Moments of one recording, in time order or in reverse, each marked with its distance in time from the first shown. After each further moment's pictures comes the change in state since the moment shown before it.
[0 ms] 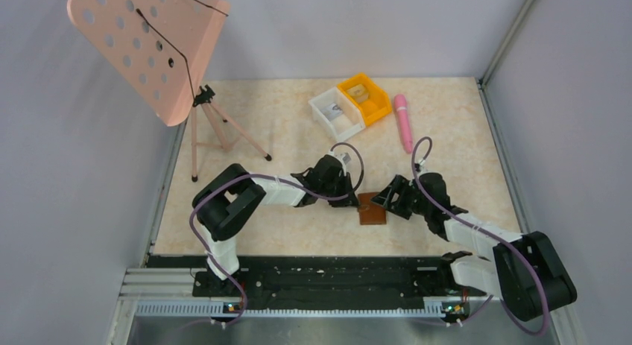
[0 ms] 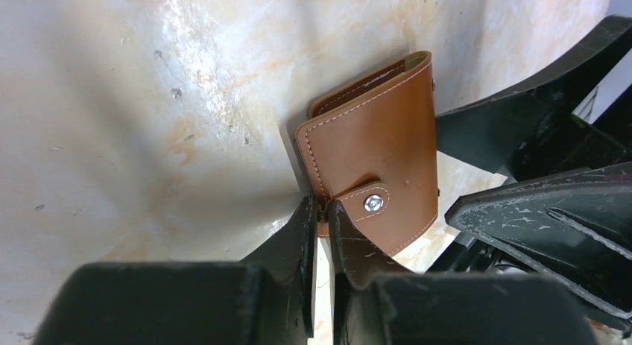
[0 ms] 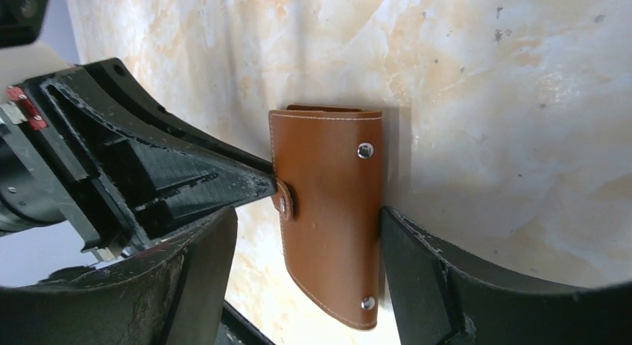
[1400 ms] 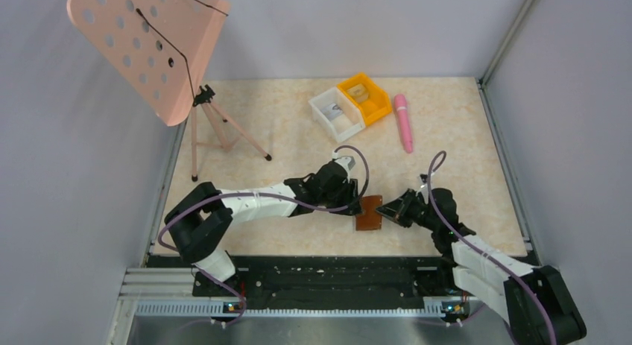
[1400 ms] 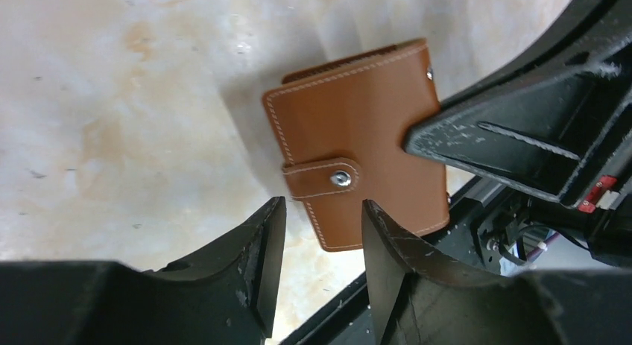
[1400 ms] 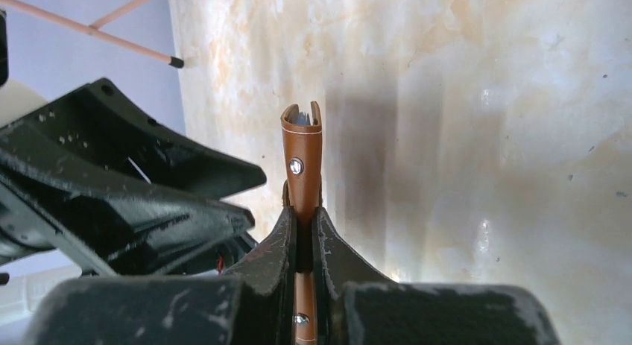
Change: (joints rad) left arm -0.111 -0.240 -0.035 -0.215 -0.182 0.084; right arm -0.005 -0.195 -0.187 0.158 -0.123 0.204
